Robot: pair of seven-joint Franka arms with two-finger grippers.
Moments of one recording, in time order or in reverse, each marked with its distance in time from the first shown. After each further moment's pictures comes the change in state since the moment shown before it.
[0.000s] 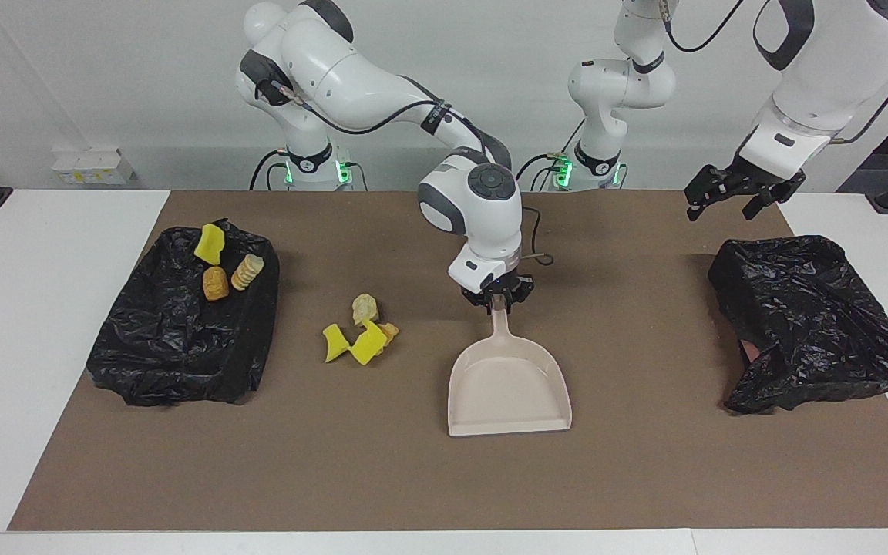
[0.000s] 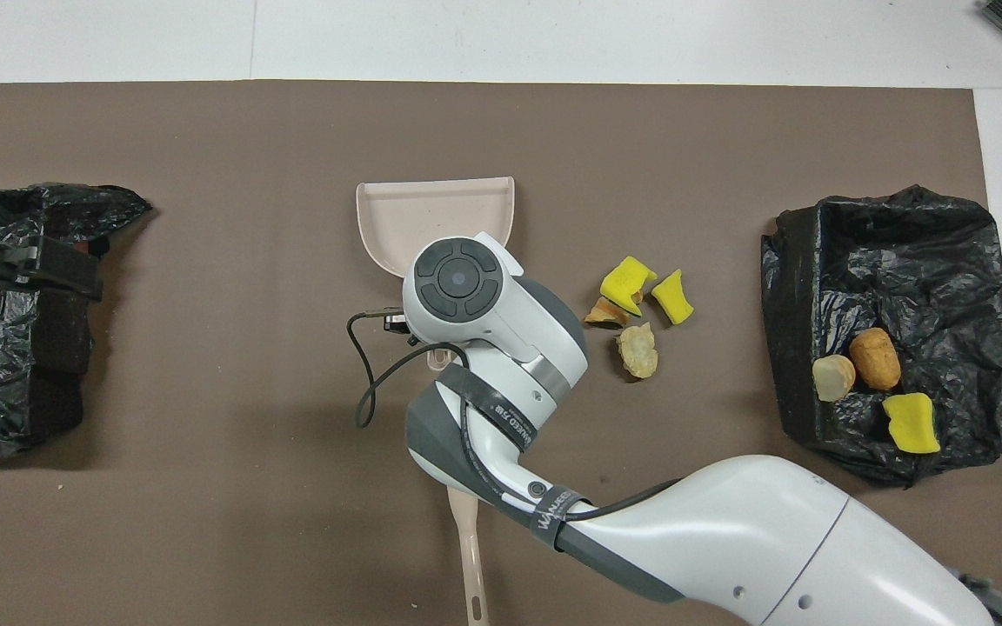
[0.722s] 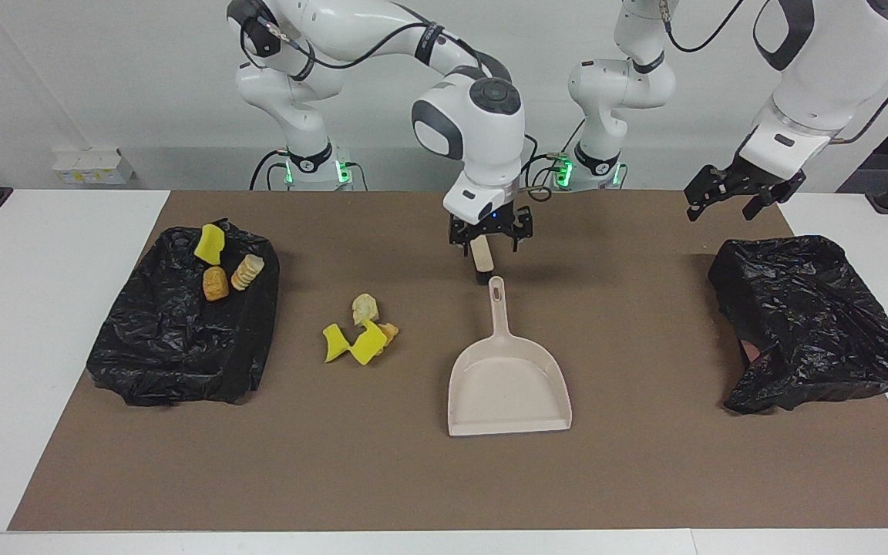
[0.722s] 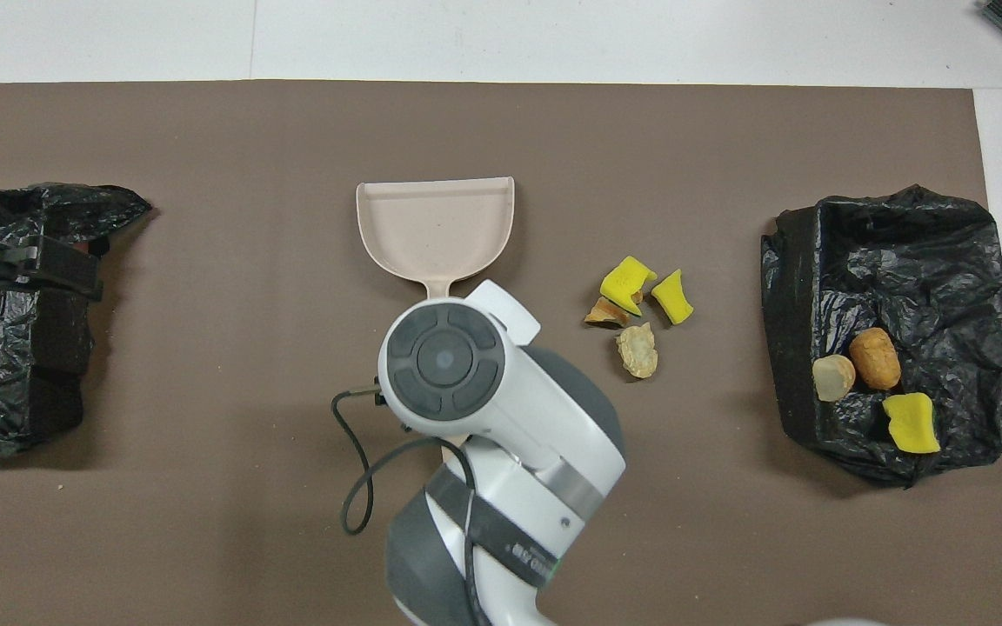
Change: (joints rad) left arm 0.000 0.000 0.000 0.000 0.000 0.000 0.000; right arm -0.024 -0.359 0.054 -0.208 0.193 -0.202 -0.020
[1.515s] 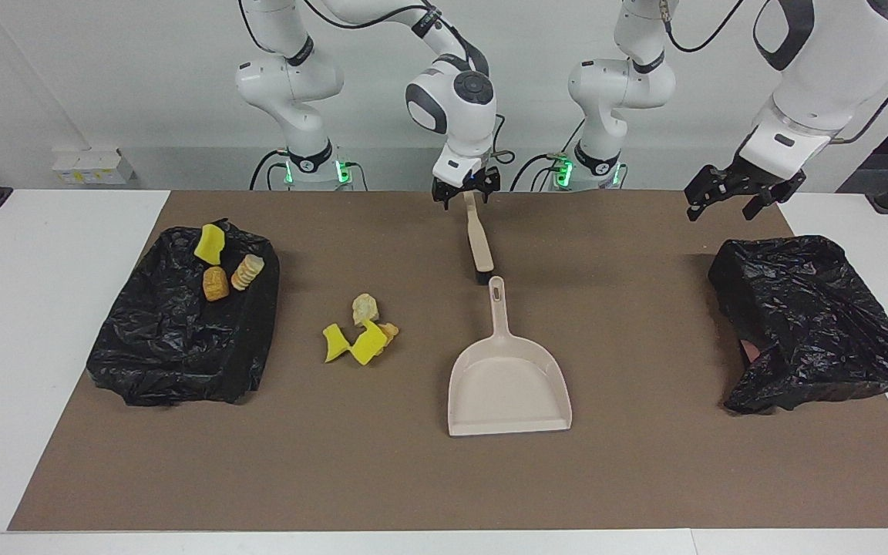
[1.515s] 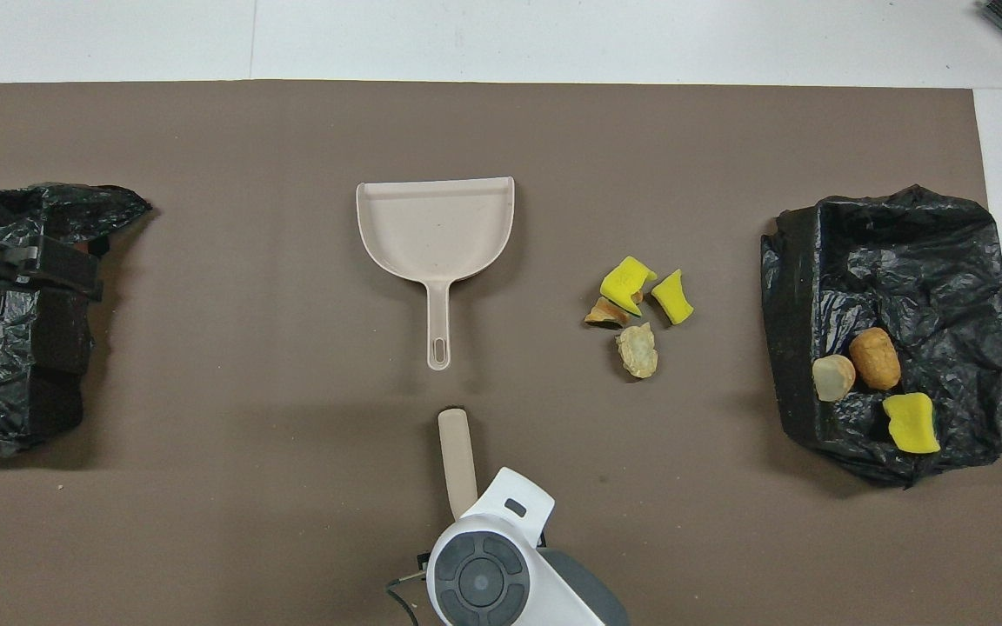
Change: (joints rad) left arm 0.000 0.000 -0.002 0.000 0.000 0.000 -0.001; right arm 0.025 -0.272 0.063 -0.588 0.240 0.278 -0.139
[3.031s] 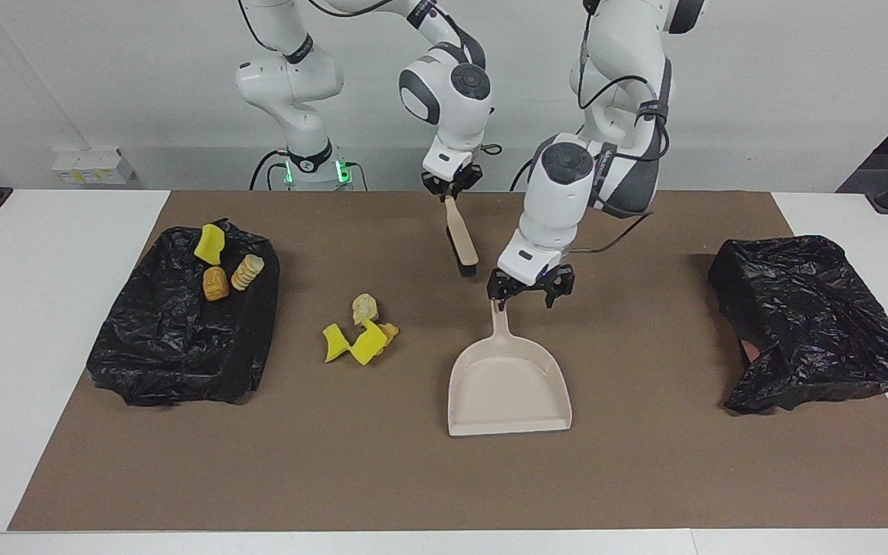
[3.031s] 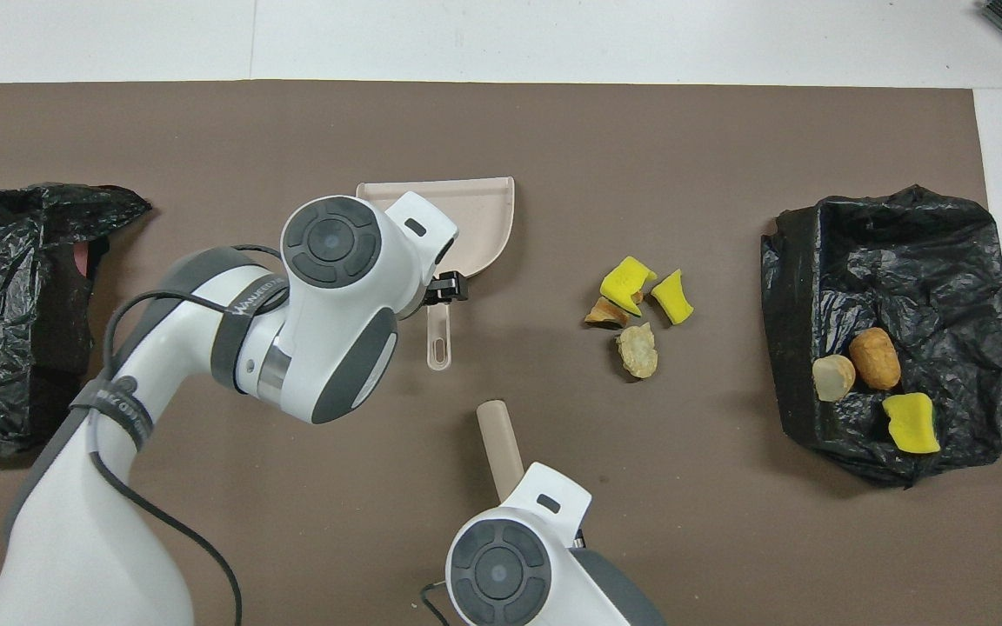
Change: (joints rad) left arm -0.429 0.290 -0.043 -0.252 -0.001 0.682 -0.530; right arm -0.062 -0.138 -0.031 0.040 0.001 -0.293 -0.100
